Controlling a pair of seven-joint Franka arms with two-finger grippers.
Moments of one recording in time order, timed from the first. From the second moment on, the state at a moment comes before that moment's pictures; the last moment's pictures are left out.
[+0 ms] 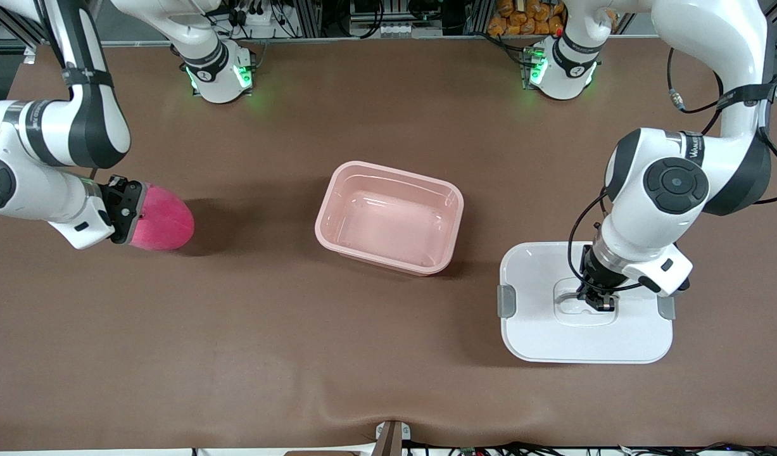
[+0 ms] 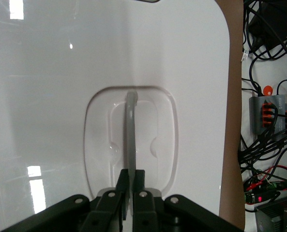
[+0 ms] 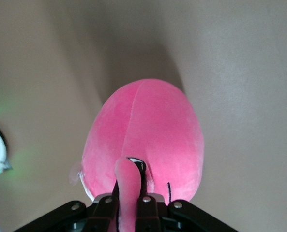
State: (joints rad) left arm -0.20 0.43 -0.06 -1.51 0.20 2.08 -1.86; right arm 0.08 0.17 -0.08 -1.87 -0.10 1.74 -1.22
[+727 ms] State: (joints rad) left arm -0.20 0.43 -0.06 -1.52 0.20 2.08 -1.86; right arm 0.22 0.17 -0.08 -1.66 0.04 1.51 -0.72
